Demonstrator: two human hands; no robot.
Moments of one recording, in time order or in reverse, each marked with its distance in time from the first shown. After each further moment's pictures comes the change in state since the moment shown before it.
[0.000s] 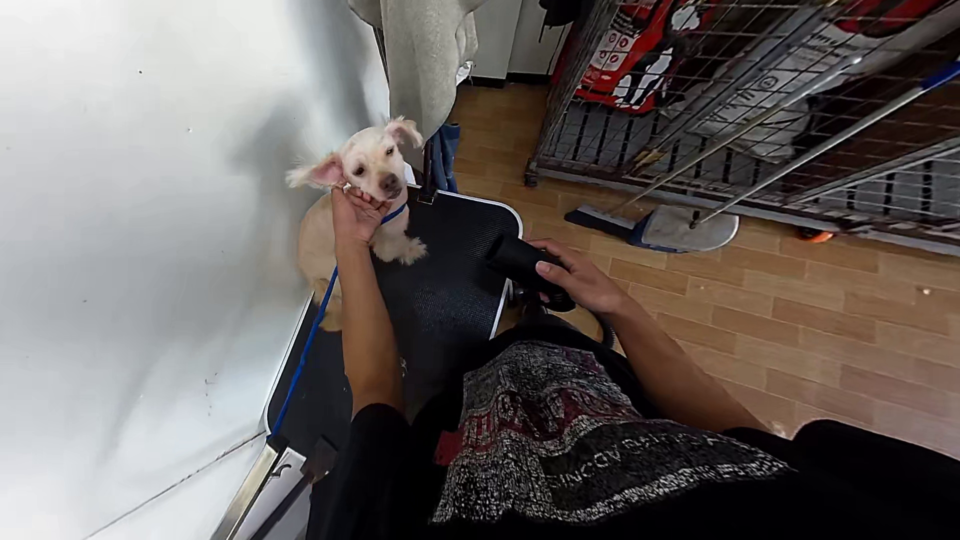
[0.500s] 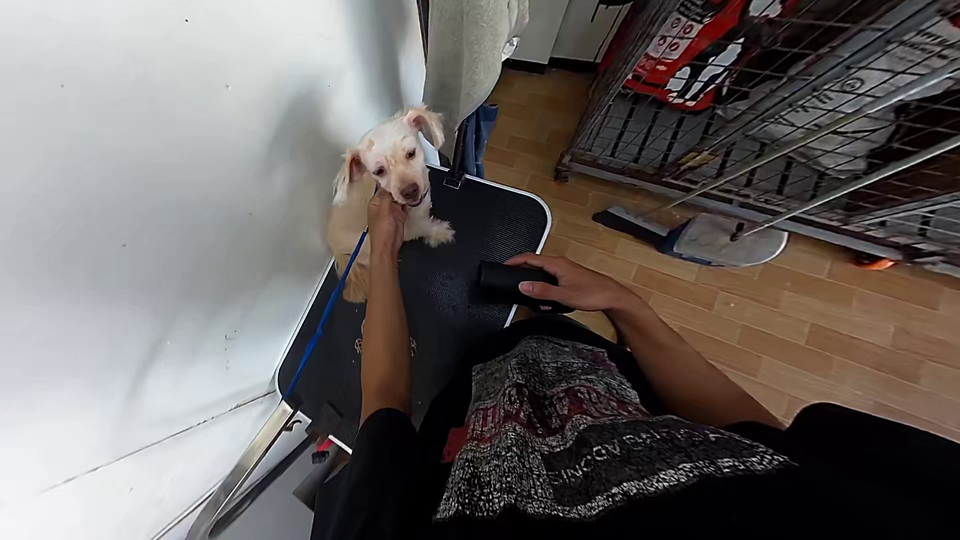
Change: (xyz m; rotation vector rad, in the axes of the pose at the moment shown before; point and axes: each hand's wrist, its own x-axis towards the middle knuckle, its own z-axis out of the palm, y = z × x) left_hand -0.017 -0.047 -0.051 0.171 -0.160 0.407; right_hand 0.028 -0.004 0.027 -0.243 -0.393 -0.010
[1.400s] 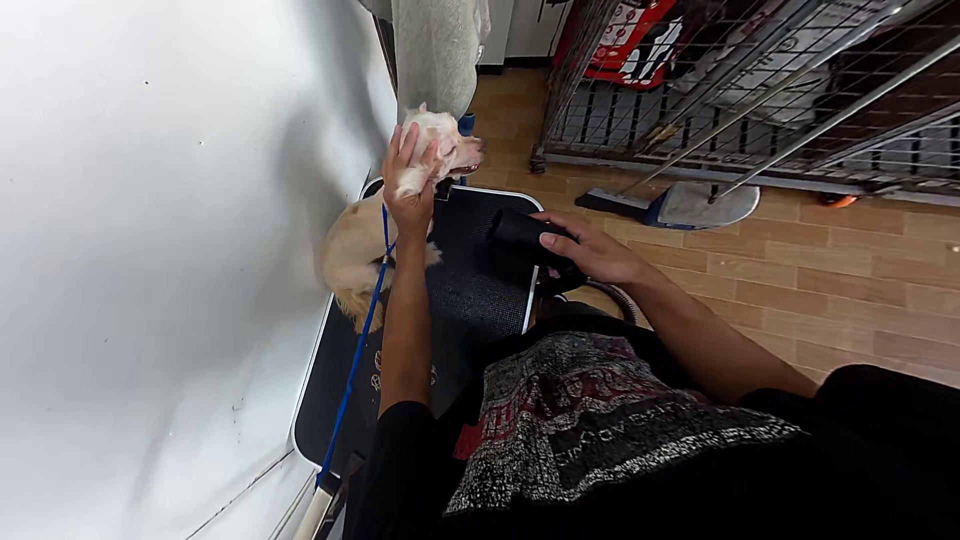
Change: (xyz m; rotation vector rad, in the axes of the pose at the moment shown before) left_hand 0.072 -0.023 0.058 0.559 -0.229 1.042; right_hand 0.017 -0.029 -0.011 0.131 0.420 0.039
